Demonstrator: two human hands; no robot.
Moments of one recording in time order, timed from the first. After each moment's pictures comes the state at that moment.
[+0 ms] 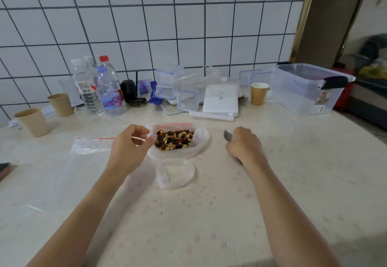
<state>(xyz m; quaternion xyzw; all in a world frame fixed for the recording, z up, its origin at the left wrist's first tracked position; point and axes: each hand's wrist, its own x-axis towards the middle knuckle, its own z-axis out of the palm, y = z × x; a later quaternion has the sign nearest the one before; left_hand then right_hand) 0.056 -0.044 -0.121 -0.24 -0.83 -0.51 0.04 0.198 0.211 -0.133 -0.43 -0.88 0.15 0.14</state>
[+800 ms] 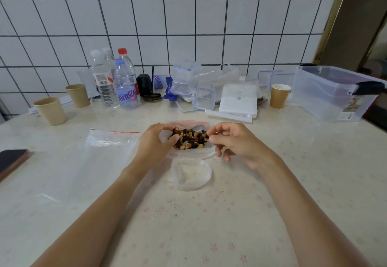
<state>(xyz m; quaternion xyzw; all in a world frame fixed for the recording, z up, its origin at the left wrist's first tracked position) 0.028 -0.021 -0.144 -0.28 -0.85 -0.44 0.03 0.188 0.169 -0.108 -0.11 -0.78 0.61 0.13</state>
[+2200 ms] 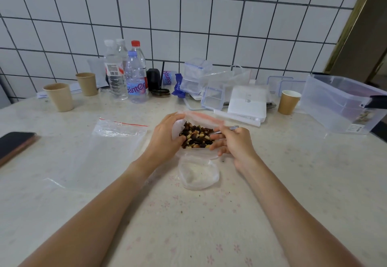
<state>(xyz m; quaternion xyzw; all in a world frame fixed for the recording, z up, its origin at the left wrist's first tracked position) 0.040 -0.021 -0.138 -0.34 -0.84 -0.42 0.07 0.146 0.152 -0.133 -0.26 -0.66 0.67 0.23</state>
